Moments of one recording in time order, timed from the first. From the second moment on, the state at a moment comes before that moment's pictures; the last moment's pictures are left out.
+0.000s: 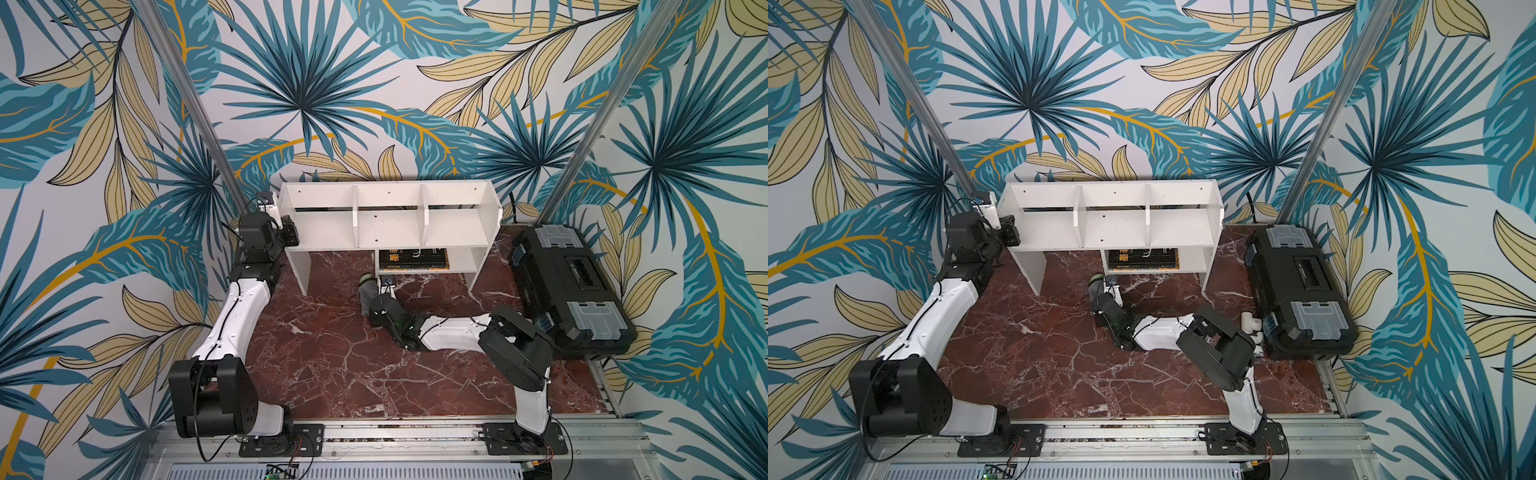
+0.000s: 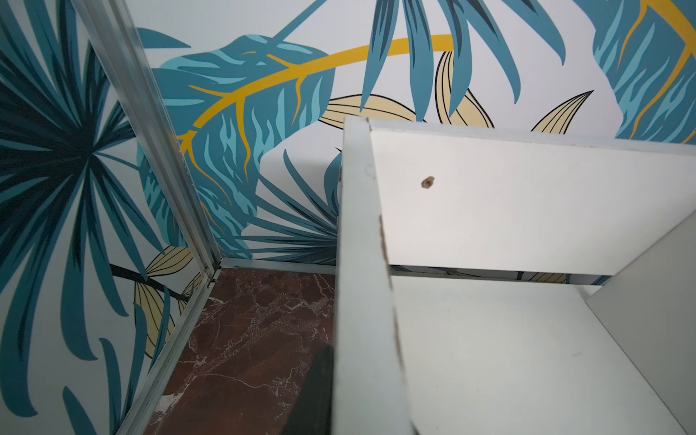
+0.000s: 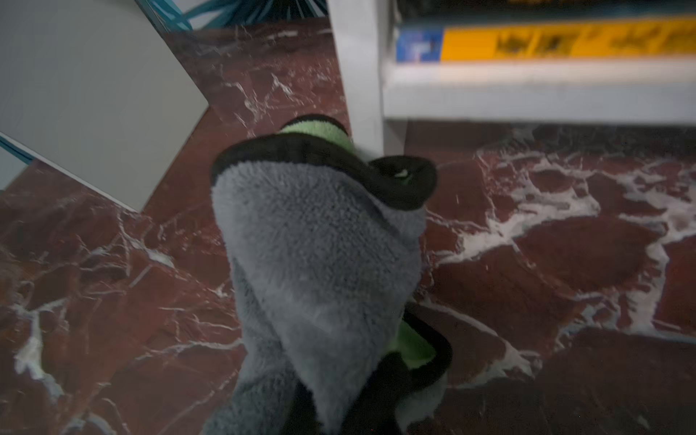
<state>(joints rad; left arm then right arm) 0.07 1.42 1.20 0.01 0.06 -0.11 0.93 1.97 1.13 0.20 0.49 0.56</state>
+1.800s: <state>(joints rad) 0.07 1.43 1.20 0.01 0.06 -0.11 0.36 1.36 0.71 -0.03 0.37 0.48</state>
